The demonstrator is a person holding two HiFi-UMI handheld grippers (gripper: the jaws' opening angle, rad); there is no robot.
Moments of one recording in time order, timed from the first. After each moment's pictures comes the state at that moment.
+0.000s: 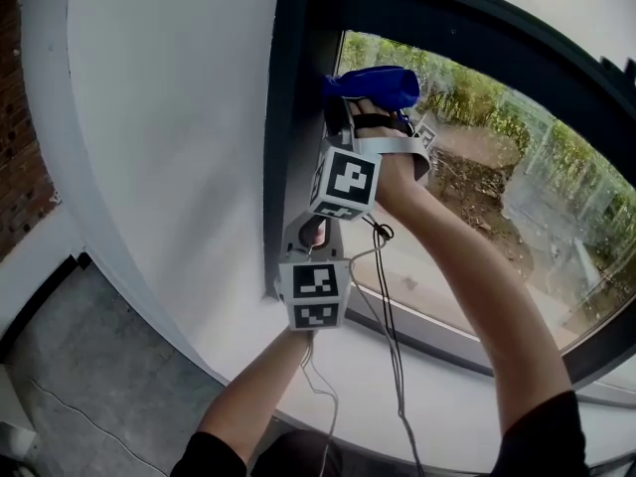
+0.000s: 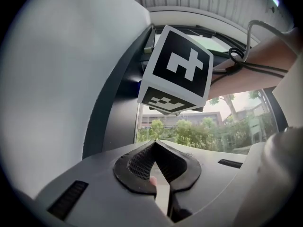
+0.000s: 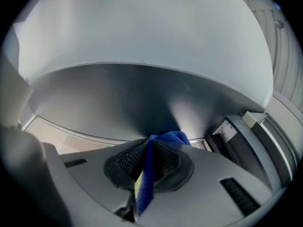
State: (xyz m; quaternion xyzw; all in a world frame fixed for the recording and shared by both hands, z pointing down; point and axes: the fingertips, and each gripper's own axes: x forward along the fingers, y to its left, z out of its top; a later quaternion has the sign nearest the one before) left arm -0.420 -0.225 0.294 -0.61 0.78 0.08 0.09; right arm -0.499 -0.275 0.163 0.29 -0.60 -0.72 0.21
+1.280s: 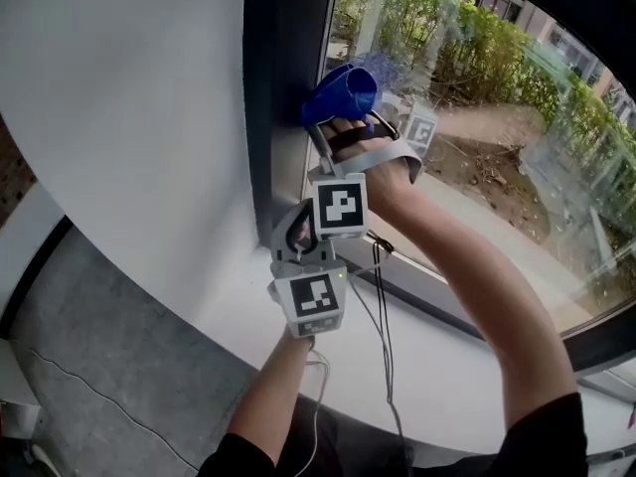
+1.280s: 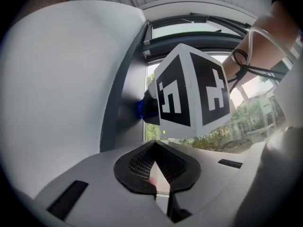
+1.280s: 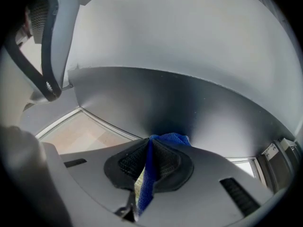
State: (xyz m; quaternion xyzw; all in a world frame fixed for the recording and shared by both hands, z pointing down) left arm -0.412 -0.210 0.393 -0.54 0.84 0.04 0.10; right arm -0.495 -0.262 0.333 0.13 -0.59 -0.76 0.24
